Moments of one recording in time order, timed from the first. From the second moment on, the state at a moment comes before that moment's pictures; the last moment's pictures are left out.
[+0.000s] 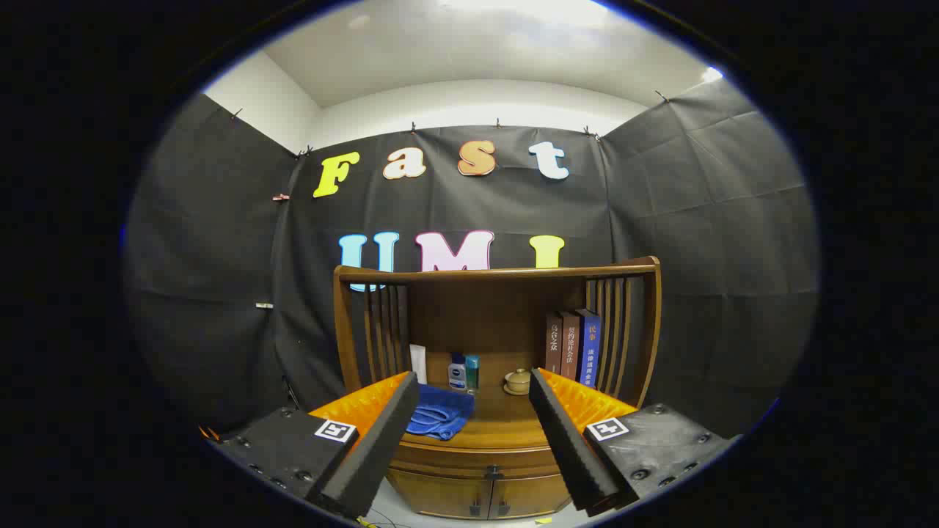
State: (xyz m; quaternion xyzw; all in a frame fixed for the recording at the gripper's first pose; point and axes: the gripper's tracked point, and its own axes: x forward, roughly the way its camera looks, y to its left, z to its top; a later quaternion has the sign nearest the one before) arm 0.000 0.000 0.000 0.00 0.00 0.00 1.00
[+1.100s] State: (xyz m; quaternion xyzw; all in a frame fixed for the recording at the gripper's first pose) arm 0.012 -0.011 0.000 -0.01 0.00 0.00 1.00
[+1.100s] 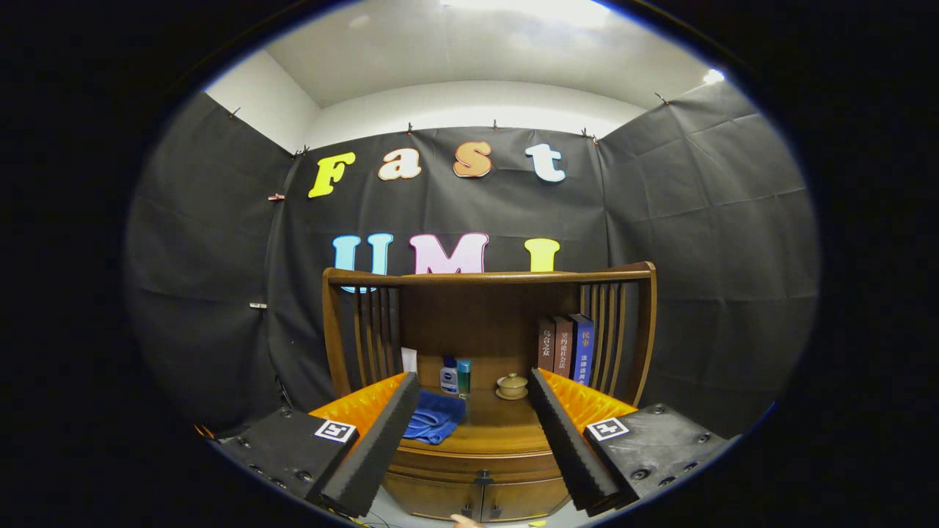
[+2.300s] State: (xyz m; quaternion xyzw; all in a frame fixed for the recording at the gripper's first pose) arm 0.075 -0.025 -0.271 0.01 0.19 -0.01 0.98
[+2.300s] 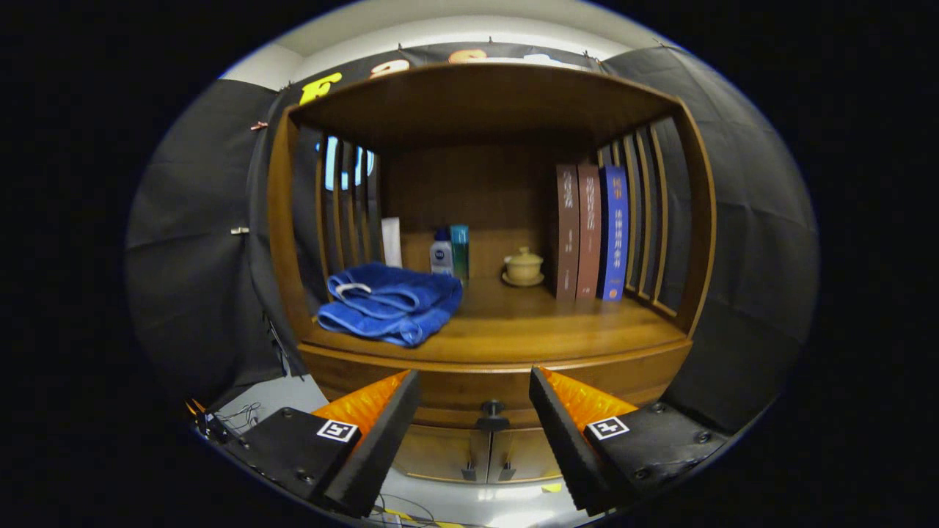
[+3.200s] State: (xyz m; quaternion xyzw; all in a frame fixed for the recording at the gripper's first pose) arm 0.123 -0.044 -0.396 0.02 0.32 -0.03 0.95
